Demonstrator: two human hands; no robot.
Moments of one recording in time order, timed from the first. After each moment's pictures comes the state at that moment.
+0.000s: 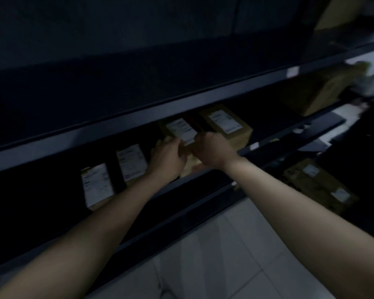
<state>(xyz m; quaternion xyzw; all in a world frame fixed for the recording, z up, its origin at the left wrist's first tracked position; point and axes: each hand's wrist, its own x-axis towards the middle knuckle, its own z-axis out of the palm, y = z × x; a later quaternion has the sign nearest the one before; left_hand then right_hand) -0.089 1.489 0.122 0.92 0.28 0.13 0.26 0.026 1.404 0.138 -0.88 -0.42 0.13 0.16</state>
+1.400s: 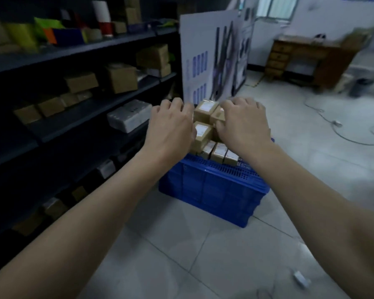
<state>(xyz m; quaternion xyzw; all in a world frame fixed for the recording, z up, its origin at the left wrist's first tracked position) 0.104 0.491 0.244 0.67 -0.70 0.16 0.18 -0.042 0.442 0.247 -0.80 0.56 -0.17 -0.14</state>
